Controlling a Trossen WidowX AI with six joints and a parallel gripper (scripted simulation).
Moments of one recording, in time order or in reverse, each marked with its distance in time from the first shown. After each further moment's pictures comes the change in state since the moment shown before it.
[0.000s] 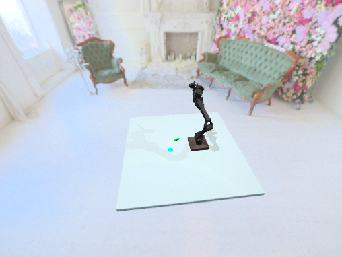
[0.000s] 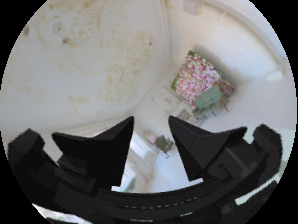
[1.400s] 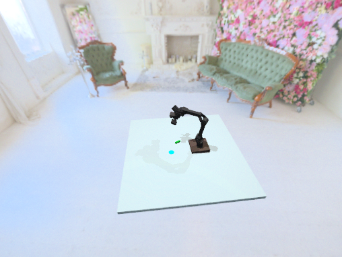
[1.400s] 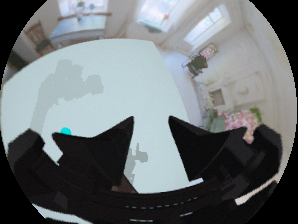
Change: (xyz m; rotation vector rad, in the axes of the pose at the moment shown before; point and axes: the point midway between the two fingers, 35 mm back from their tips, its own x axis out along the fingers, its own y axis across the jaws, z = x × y) arm -0.202 -0.102 -0.377 -1.357 1.548 0.783
